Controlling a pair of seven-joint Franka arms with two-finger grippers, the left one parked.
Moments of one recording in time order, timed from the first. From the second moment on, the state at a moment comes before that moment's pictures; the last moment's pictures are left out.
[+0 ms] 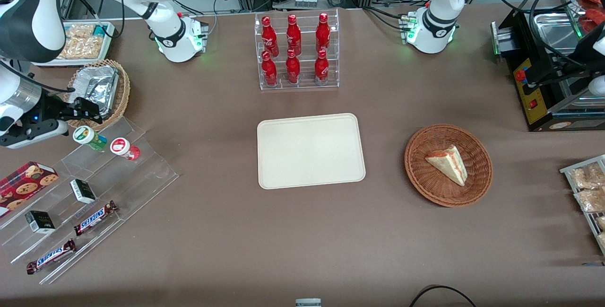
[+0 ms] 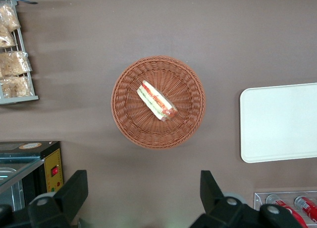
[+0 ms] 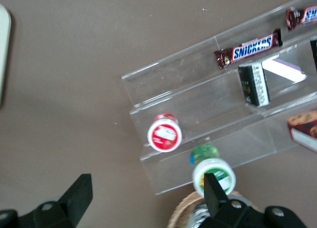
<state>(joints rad) -0.12 -0.12 -0.05 -2.04 0.02 1.90 -0.56</state>
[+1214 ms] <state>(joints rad) -0.22 -0.13 -0.11 -2.32 0.02 2.25 -0.89</state>
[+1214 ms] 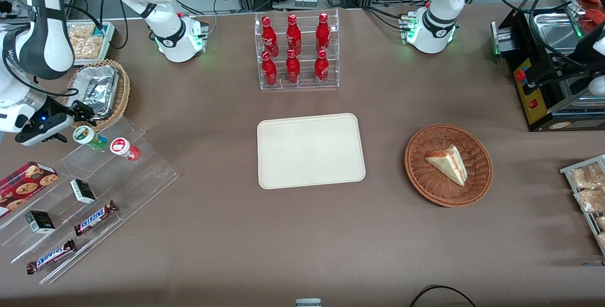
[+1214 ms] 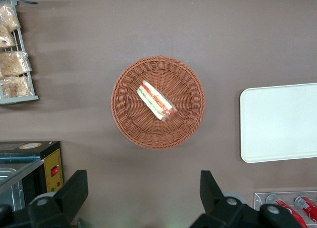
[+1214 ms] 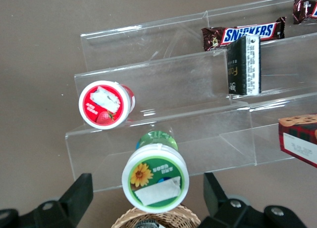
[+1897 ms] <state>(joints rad) -0.22 -0.12 -0.11 -2.36 0.02 2.31 -0.90</state>
